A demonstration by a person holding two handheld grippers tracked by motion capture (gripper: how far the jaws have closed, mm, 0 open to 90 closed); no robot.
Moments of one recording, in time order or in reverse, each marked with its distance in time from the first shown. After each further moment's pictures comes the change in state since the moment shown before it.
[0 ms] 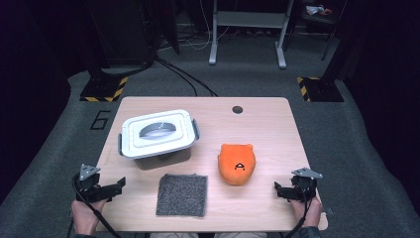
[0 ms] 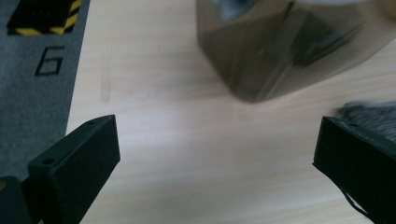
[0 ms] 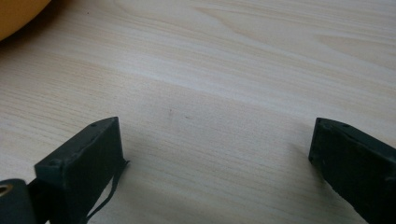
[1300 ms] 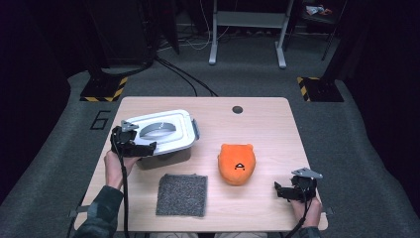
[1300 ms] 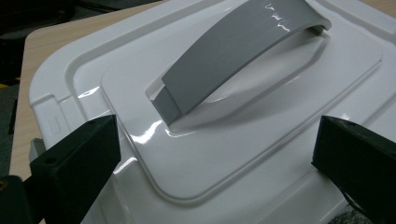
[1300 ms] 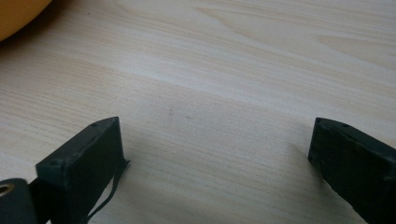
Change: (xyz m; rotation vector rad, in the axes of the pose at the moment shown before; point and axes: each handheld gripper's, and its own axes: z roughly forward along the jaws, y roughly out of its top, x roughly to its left) left arm -0.060 0.110 0.068 0.042 -0.083 0.166; right arm -0.001 0.000 -0.001 0.004 0.000 -0.011
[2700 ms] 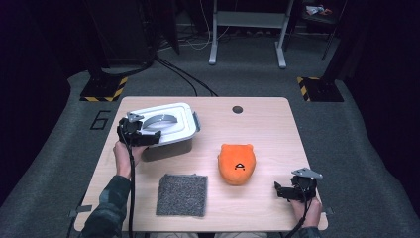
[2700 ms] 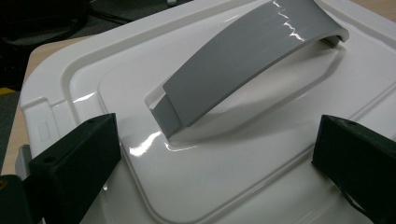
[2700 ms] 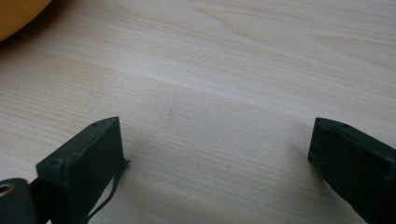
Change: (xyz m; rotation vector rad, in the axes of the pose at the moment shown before) left arm 0.007 0.019 0.039 -0.052 0.039 -0.043; right arm 0.001 0.000 0.000 -0.001 -0.001 0.006
